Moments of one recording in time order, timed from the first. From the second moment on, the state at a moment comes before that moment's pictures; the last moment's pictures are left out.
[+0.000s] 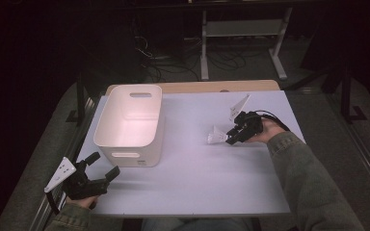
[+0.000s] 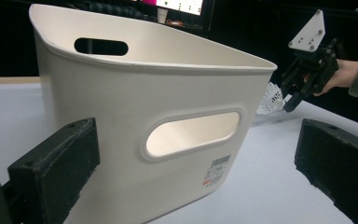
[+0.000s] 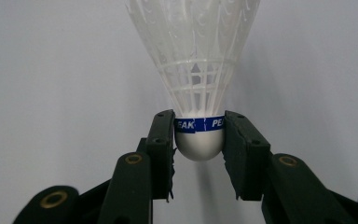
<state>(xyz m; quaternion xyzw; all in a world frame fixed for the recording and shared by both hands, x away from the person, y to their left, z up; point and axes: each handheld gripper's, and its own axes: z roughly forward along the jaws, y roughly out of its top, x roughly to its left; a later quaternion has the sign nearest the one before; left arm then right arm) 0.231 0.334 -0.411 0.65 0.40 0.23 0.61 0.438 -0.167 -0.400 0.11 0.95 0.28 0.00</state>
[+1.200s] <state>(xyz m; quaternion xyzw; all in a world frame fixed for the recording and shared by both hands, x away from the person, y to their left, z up) 0.230 0.333 -0.411 0.64 0.40 0.23 0.61 0.406 -0.152 -0.352 0.15 0.93 0.35 -0.01</state>
